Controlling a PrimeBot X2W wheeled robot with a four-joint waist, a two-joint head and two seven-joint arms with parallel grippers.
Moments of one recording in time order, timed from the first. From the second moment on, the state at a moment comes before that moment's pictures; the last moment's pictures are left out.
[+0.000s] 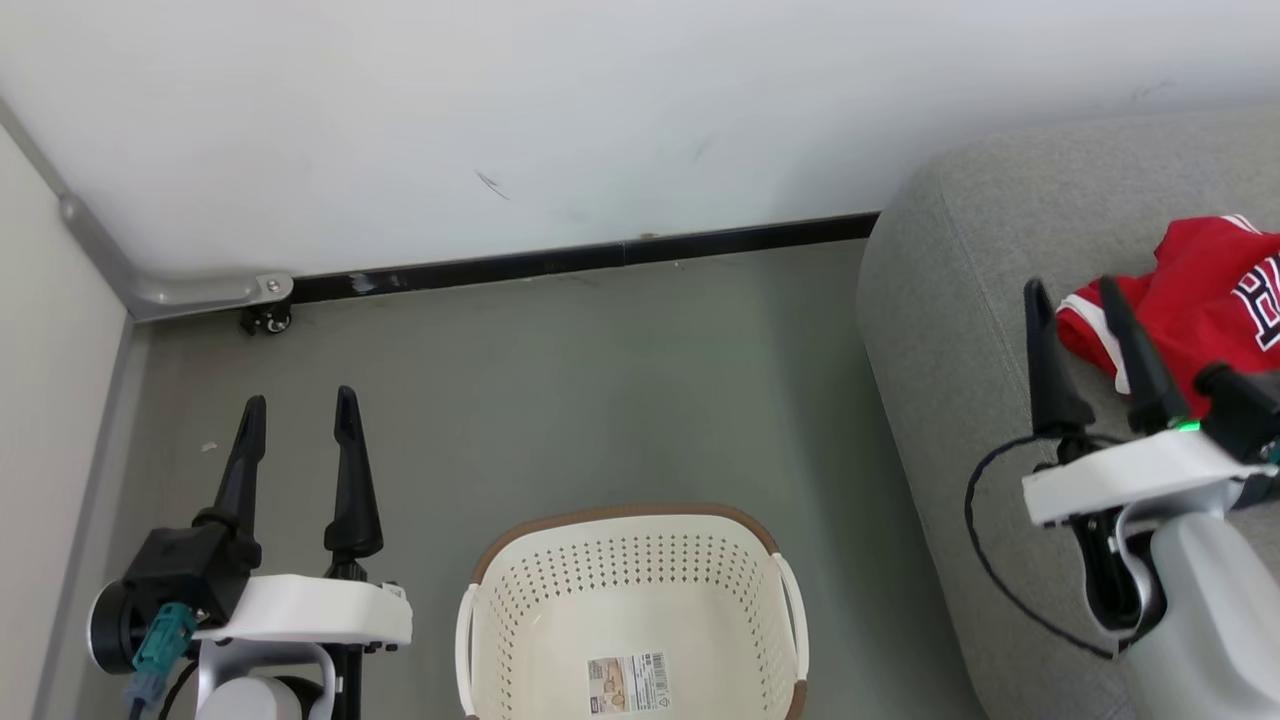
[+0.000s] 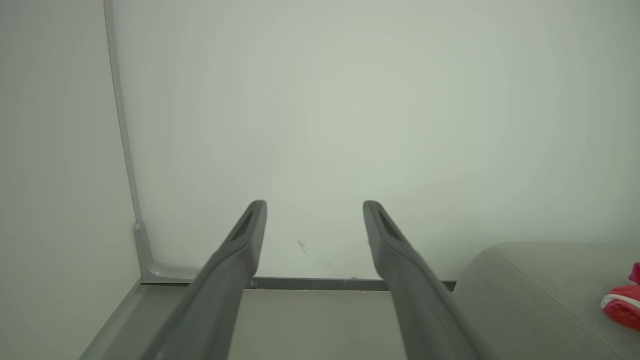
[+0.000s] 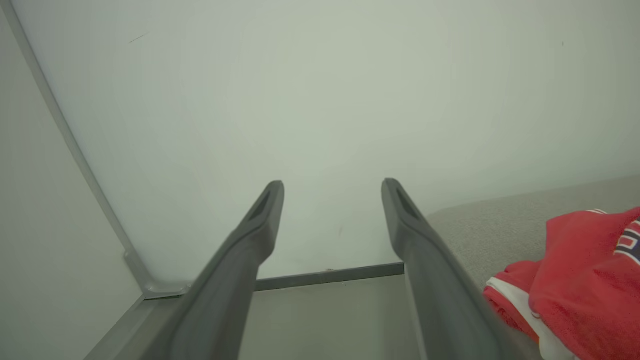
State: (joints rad) left arm -0.14 0.06 -0.06 0.13 -0.23 0.05 -0.25; right arm -0.40 -0.20 0.07 0.50 0.41 0.13 -0.25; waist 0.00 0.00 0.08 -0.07
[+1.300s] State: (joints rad) left arm -0.02 0.06 -0.12 0.17 -0.19 0.04 -0.26; right arm -0.03 -0.06 0.01 0.29 0.23 0.13 -0.23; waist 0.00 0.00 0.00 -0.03
